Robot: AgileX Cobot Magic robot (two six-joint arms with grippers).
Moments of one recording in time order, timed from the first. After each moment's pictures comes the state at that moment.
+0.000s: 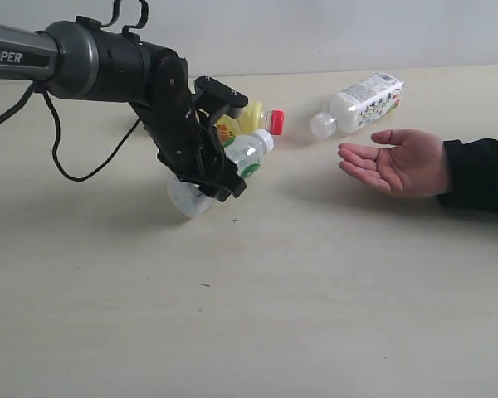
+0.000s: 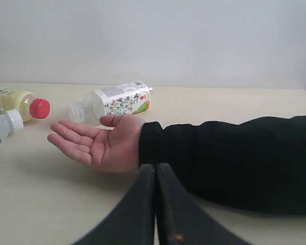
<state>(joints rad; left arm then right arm) -0.59 2.18 -1.51 -0.05 0.66 0.22 0.03 0.01 -0.01 0.03 0.28 -0.08</state>
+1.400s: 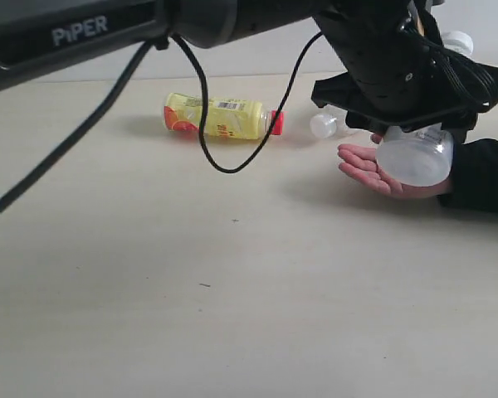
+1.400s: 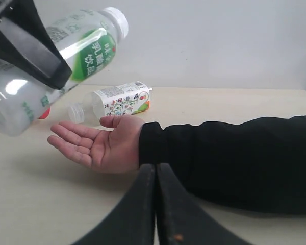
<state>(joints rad) -0.99 2.19 -2.06 -0.14 0.87 -0.44 0.03 0.01 -0.01 0.03 0.28 -0.08</state>
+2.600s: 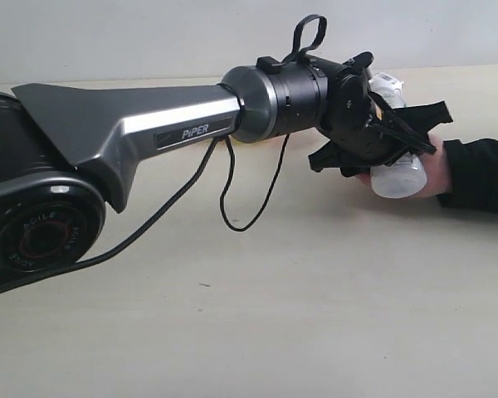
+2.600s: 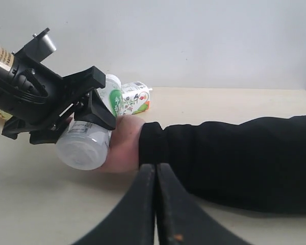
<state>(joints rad) -0.91 2.48 -2.10 -0.16 0.50 -0.79 0.03 0.01 -0.01 0.03 0.28 -0.08</state>
